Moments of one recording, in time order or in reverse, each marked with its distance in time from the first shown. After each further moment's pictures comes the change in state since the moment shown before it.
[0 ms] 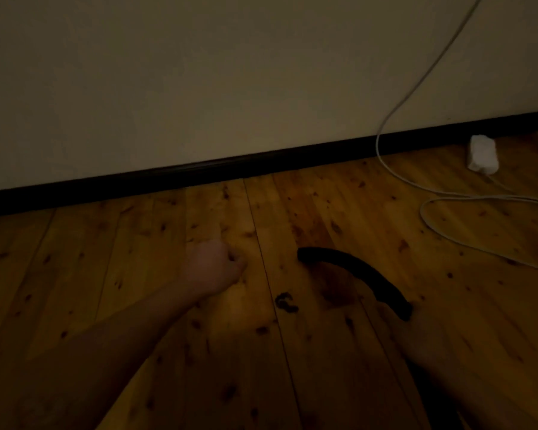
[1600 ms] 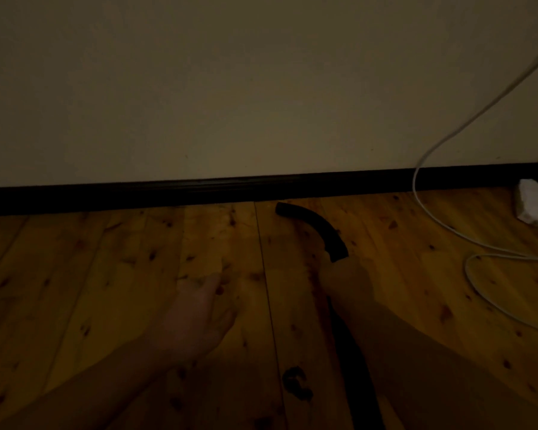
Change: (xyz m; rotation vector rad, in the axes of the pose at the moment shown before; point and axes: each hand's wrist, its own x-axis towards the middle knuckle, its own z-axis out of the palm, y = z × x) left_hand 0.051 -0.051 0.007 -0.042 -0.039 0.029; right_hand 0.159 -0.192 0.105 0.129 0.146 -0.002
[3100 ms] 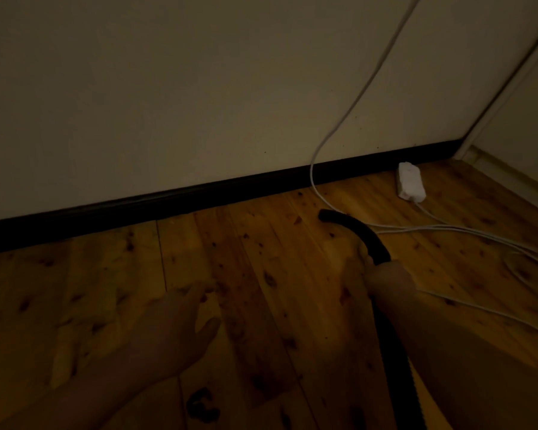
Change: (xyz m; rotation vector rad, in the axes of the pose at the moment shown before) left_hand 0.028 0.133 0.026 0.073 -0.096 0.186; right_hand 0.084 0.119 -0.202 -0.119 0.269 0.253
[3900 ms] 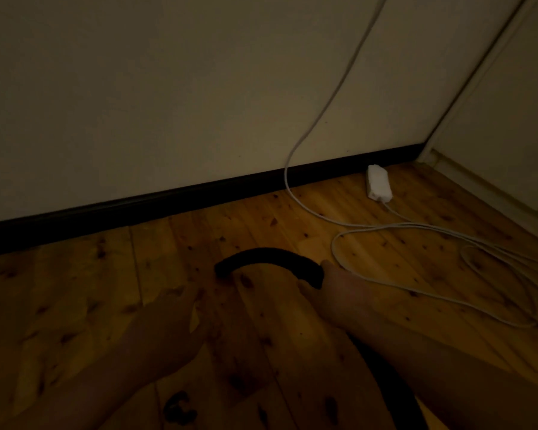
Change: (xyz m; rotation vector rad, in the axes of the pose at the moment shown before) left_hand 0.009 0.014 0.012 0.073 -0.014 0.064; right_hand -0.081 -0.011 -0.019 -0.472 -0.095 -0.576
